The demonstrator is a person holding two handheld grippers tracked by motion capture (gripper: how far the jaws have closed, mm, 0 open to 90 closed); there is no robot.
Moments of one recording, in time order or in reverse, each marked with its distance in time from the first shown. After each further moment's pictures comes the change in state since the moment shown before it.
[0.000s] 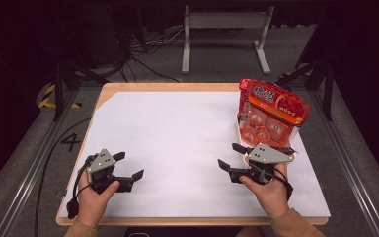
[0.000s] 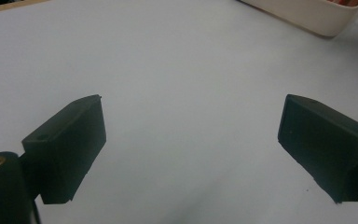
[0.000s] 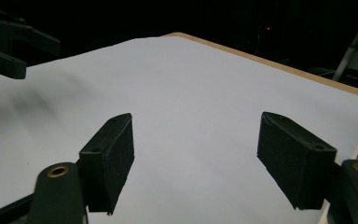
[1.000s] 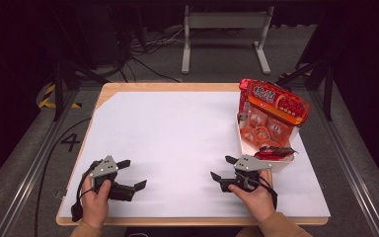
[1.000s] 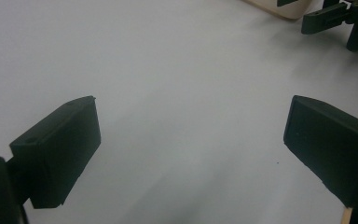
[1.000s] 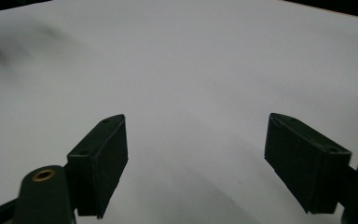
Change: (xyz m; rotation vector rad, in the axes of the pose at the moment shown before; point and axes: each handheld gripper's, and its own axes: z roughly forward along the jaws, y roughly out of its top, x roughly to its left) left arm -0.001 -0.018 0.005 0.019 -0.120 -0.011; right arm 0.006 -0.049 0.034 0.125 0.007 0.029
